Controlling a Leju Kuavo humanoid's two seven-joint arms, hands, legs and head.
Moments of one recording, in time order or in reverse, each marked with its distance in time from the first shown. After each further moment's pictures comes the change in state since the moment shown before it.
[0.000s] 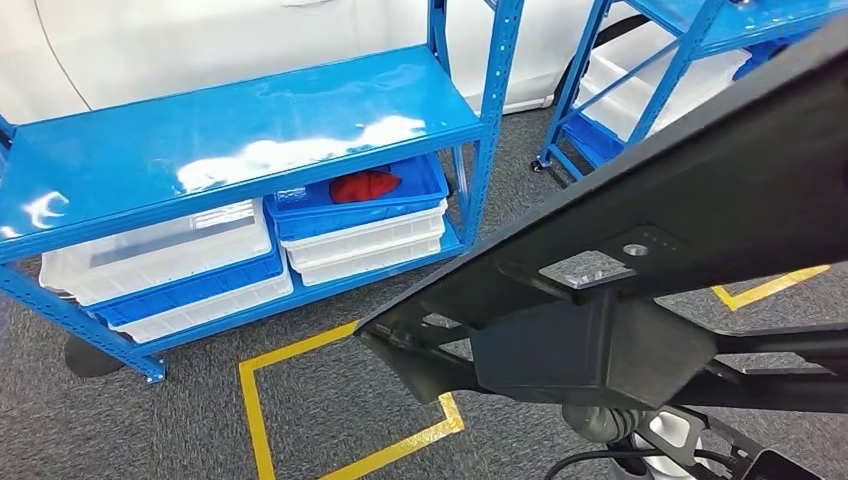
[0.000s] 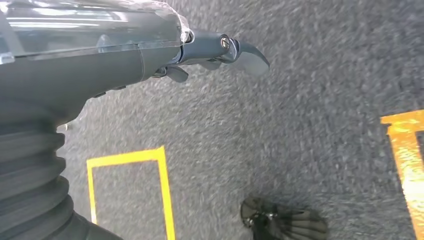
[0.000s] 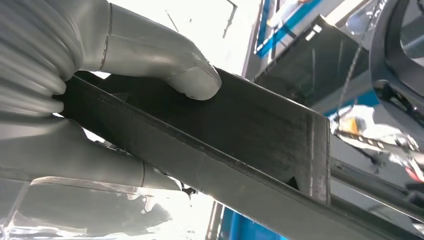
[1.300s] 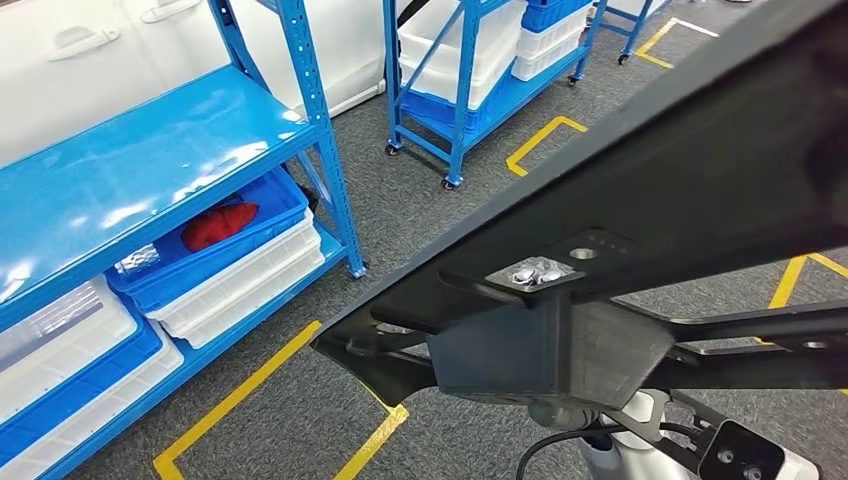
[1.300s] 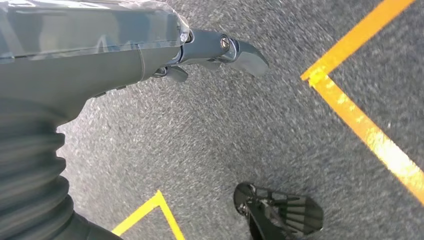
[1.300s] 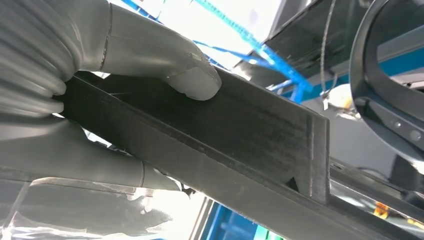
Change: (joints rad) left arm 0.003 -0.023 -0.024 0.000 0.000 -0.053 -0.004; right arm -0.096 0.106 0.039 0.076 0.009 0.113 0.000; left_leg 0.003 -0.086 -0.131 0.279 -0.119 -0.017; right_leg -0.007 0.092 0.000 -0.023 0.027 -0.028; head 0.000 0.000
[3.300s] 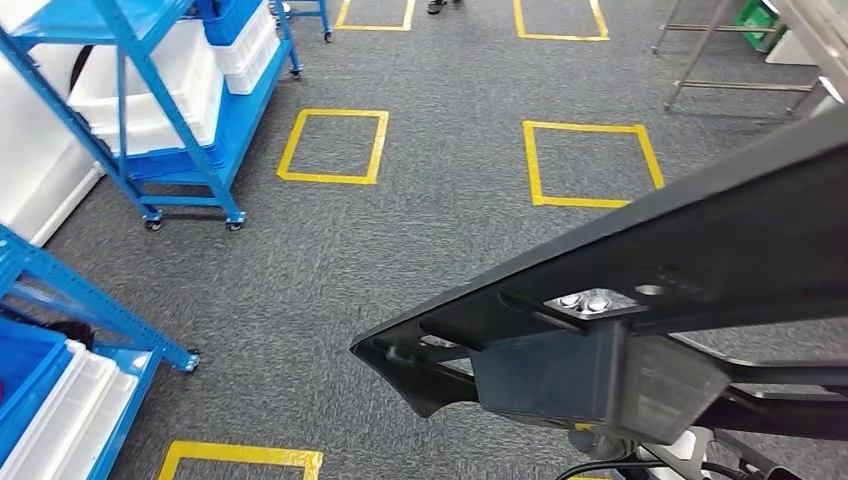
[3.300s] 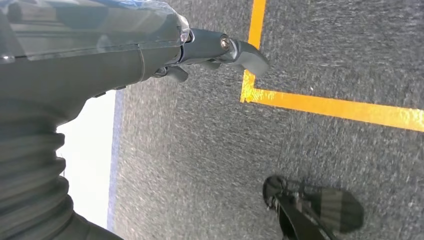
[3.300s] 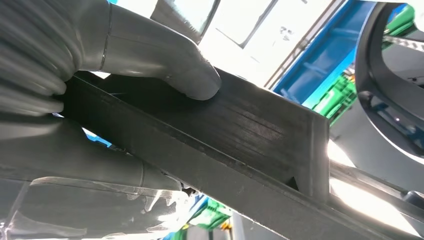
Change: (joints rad) left arm 0.012 -0.055 -0.038 0.000 0.000 0.057 0.106; right arm 0.134 -0.050 -0.078 -0.101 0.014 -0.019 0.000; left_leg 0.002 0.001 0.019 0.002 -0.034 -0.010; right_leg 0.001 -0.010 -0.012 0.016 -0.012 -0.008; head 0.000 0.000
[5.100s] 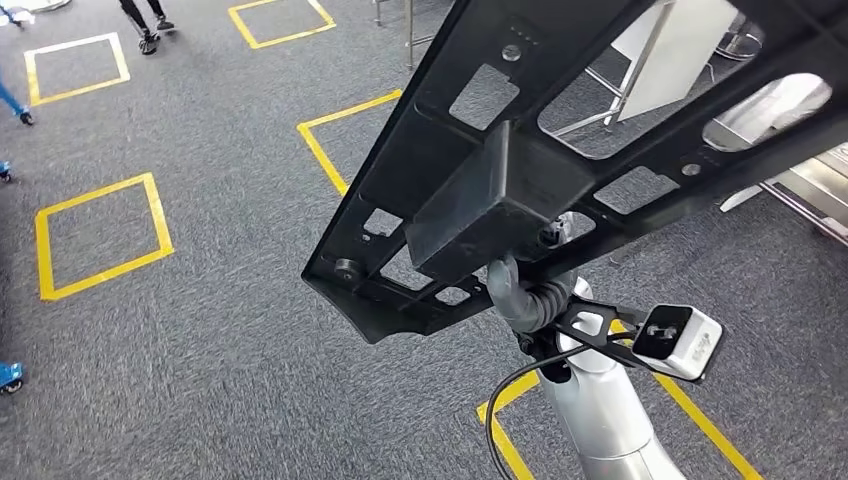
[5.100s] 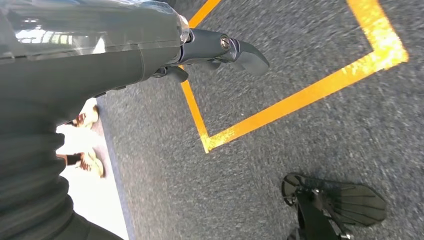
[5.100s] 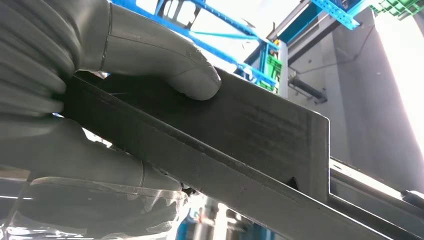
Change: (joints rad) left arm -0.009 0.009 0.004 0.001 0.000 -0.030 0.022; right arm -0.326 0.123 0.074 0.387 -0.086 -0.045 0.001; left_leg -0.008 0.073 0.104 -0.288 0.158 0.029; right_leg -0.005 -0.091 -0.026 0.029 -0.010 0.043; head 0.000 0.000
